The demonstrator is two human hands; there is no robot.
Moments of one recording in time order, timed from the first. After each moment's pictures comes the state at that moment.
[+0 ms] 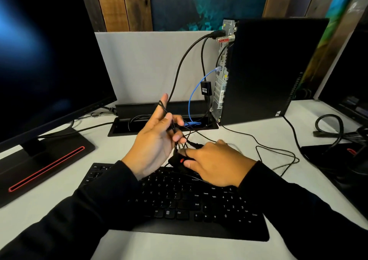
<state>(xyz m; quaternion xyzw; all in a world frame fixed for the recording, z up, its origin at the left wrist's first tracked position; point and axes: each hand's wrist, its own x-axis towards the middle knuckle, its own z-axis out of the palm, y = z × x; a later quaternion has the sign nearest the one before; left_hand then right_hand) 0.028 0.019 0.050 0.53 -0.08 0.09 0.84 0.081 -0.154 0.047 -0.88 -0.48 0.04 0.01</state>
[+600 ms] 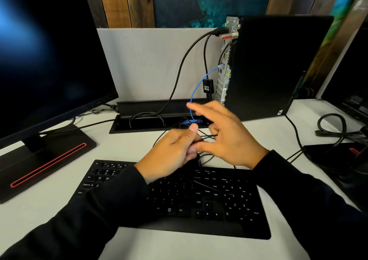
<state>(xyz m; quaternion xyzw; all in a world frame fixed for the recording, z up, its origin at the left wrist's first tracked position) 0.013 -0.003 0.052 0.81 -0.08 0.03 0.58 0.101 -0.166 0.066 -0.78 -0.47 -0.05 0.41</state>
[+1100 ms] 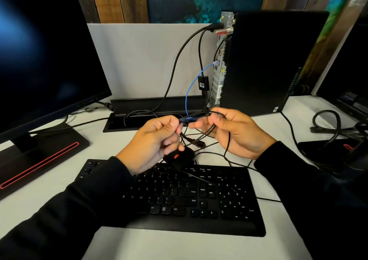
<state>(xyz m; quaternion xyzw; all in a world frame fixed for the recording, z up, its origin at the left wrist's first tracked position) 0.025 0.026 0.046 0.63 -0.11 0.03 0.77 0.131 -0.185 0.051 -0.56 -0.35 0.27 0.70</state>
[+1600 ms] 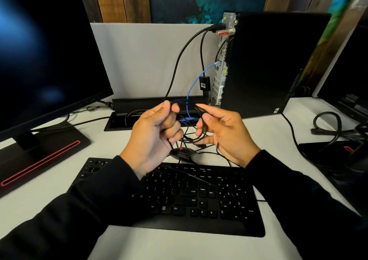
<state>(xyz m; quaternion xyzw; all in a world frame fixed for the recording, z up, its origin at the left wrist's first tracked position) 0.023 0.003 0.069 0.47 -0.04 0.10 0.88 0.114 -0.161 0.043 -0.60 -0.28 0.15 0.73</state>
